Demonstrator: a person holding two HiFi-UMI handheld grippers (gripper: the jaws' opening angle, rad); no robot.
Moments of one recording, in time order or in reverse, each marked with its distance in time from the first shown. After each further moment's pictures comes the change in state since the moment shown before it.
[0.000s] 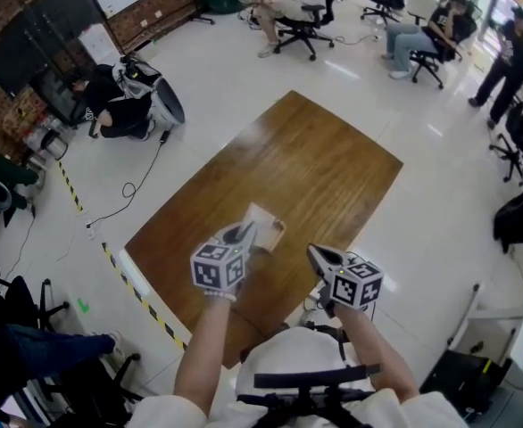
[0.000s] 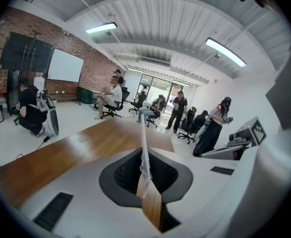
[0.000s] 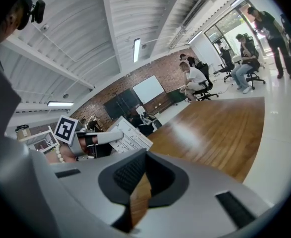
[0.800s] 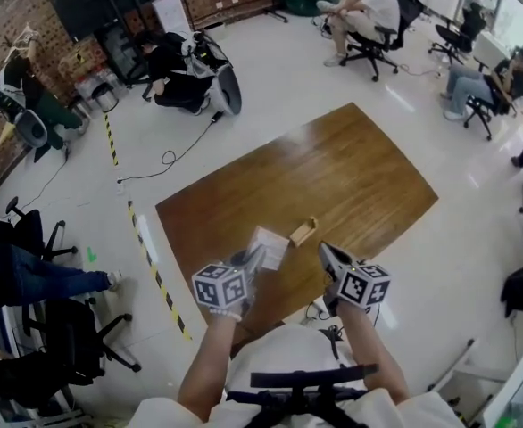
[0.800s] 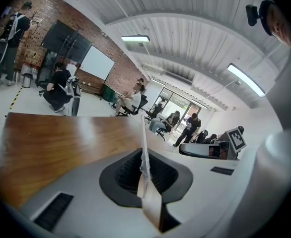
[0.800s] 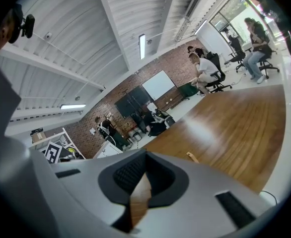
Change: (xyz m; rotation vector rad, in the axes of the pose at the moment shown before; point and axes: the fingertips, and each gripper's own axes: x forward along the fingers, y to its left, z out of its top) left arm -0.104 0.014 -0.067 -0.304 -0.140 0.096; right arm 0.035 0.049 -0.008 0.024 0.050 0.146
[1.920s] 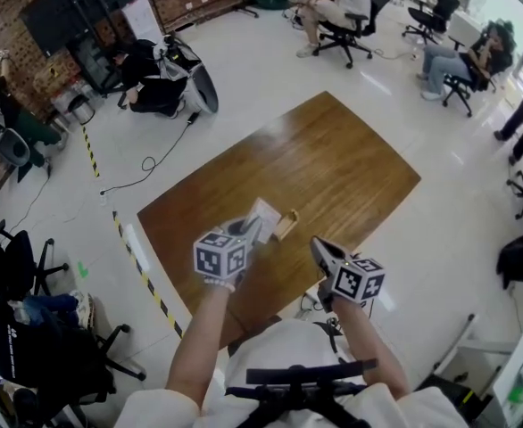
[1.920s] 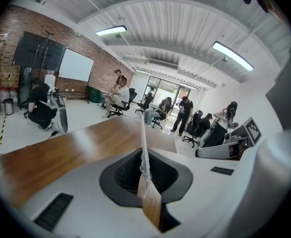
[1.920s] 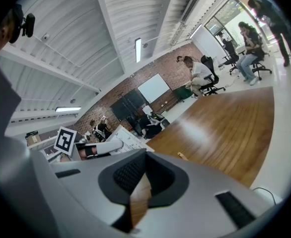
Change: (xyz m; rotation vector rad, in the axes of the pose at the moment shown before) left arm 0.061 -0.011 0.037 0.242 0.108 -0.030; right arm -0.020 -0.011 0.001 0.018 -0.036 -0.045
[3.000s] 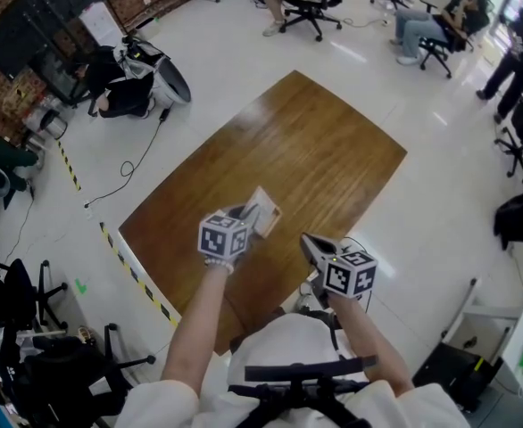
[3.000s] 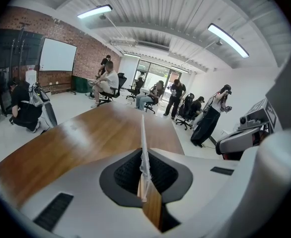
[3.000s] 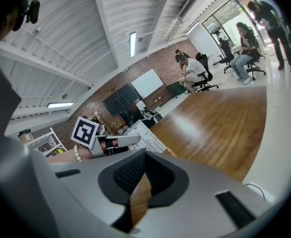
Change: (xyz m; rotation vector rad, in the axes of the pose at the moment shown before) left arm 0.100 0.004 -0.021 0.110 0.185 -0.085; right arm -0.001 -0.030 -0.003 0.007 0.053 -0.081
